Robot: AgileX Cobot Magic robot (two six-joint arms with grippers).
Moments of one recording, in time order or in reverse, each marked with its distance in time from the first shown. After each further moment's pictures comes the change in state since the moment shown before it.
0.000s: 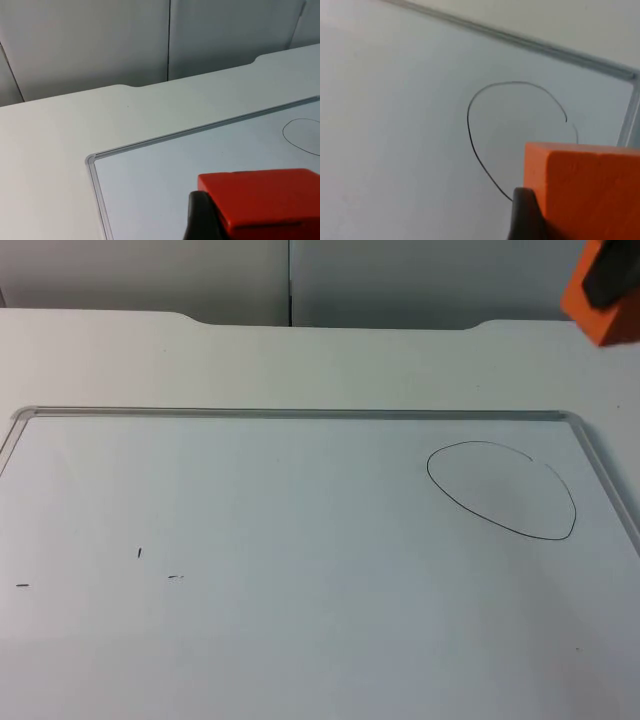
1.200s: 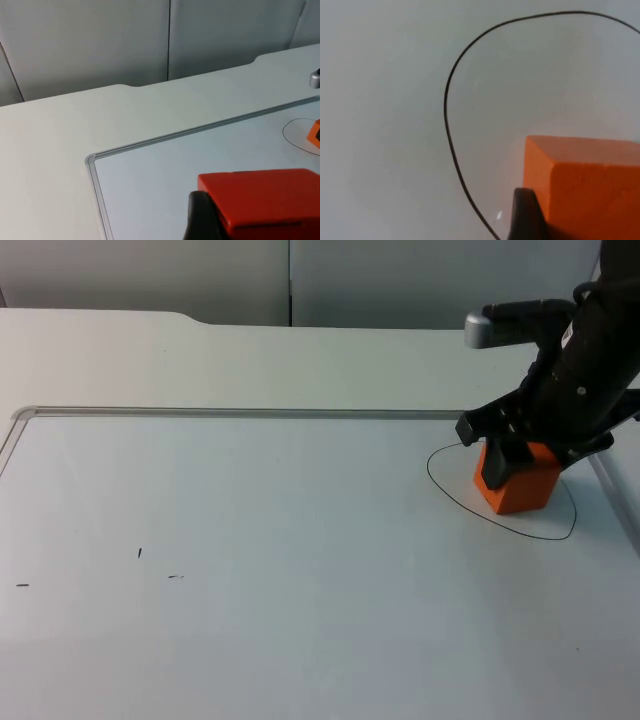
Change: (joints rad) right arm 0.023 0.474 0.000 -0.040 -0.235 0.113; left arm 0.000 0.000 0.000 -0.002 0.000 0.000
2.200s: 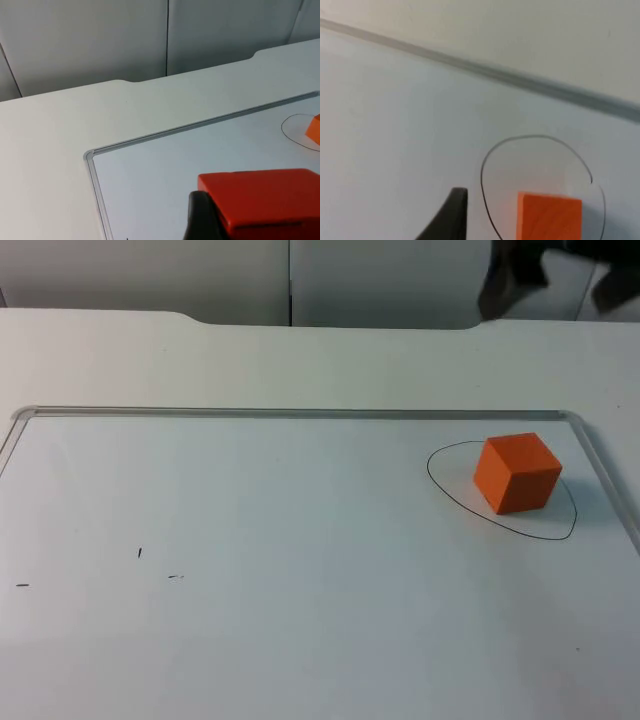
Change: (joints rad) right arm 0.000 -0.307 -0.122 0.049 0.134 -0.056; left arm 0.000 0.000 0.000 0.000 0.014 0.000
